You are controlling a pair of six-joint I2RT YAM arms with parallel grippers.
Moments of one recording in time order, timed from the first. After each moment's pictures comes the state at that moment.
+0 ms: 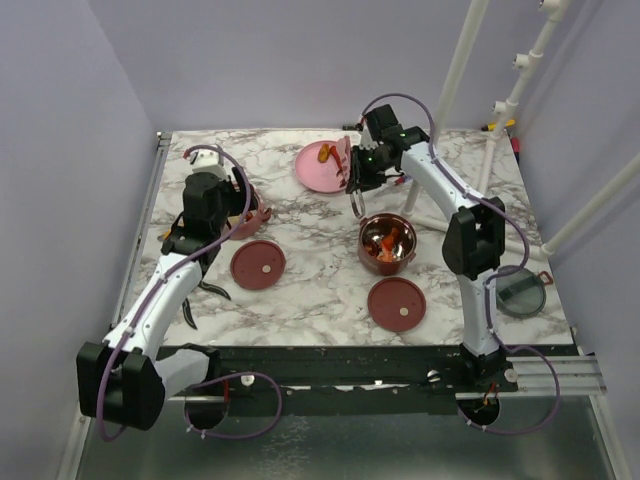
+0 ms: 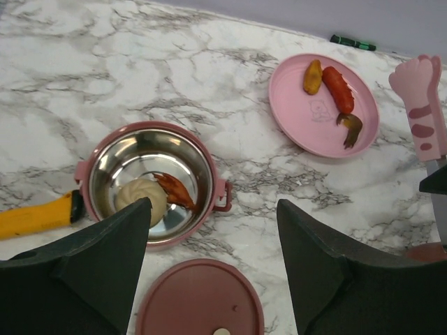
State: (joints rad) left arm -0.22 1.08 0.86 -0.06 -0.17 -0.27; right arm 0.43 2.23 2.11 -0.92 -0.24 0.29
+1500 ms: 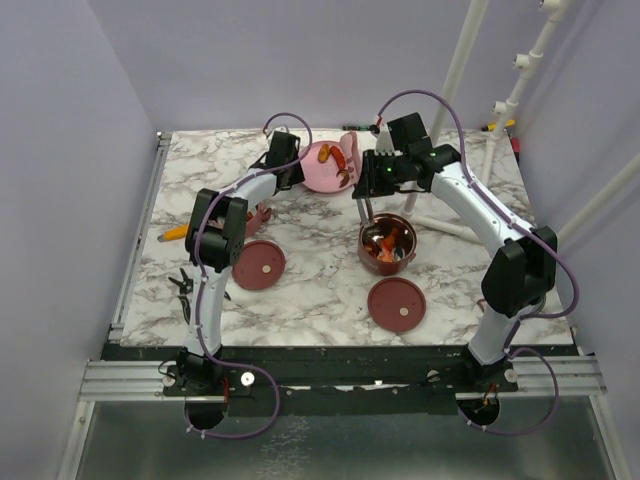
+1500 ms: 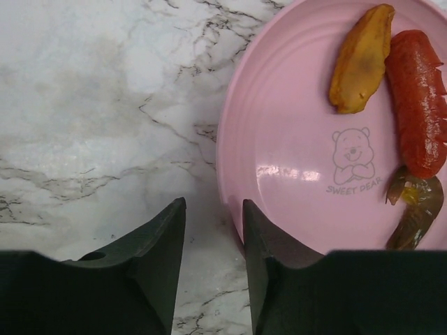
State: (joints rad) left arm -0.31 2.30 1.75 -0.15 -0.13 -0.49; right arm 0.43 1.79 1.68 -0.72 -0.34 0.29
